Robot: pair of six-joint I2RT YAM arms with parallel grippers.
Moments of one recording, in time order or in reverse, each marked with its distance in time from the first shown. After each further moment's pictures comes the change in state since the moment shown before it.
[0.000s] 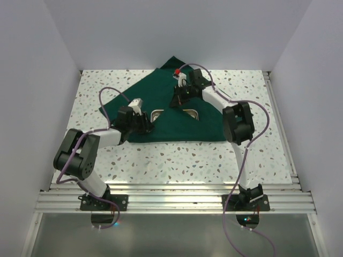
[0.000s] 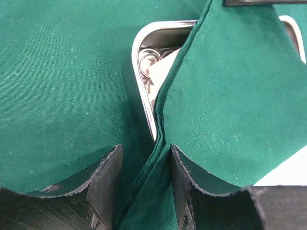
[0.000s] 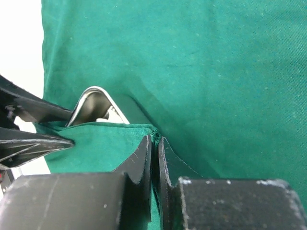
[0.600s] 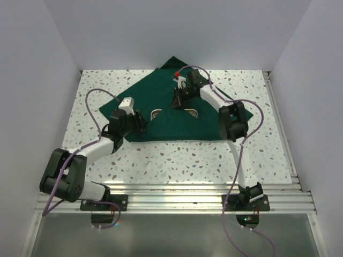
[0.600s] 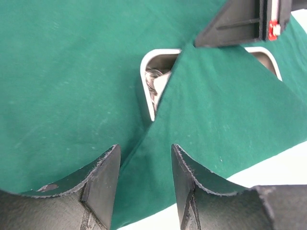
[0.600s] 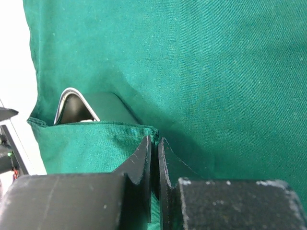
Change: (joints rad) left arm 0.000 -0.243 -0.112 0.012 -0.119 0.000; right arm -0.014 0.164 0.213 -0.185 -0.022 0.028
